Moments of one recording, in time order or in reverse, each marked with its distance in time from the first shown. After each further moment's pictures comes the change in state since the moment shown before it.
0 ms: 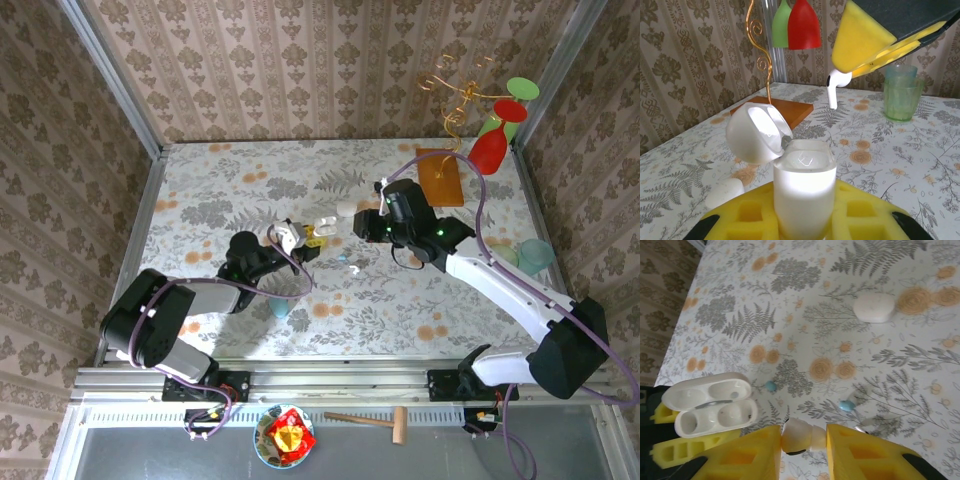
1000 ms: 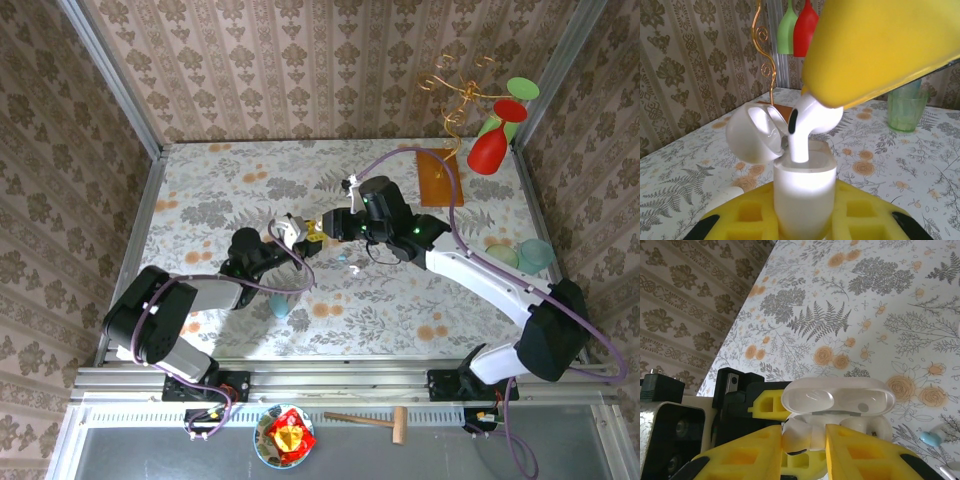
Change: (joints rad) left arm -0.004 0.021 0.037 0.006 -0.015 -0.043; right arm 0.093 0.114 0.066 0.157 -0.120 -0.018
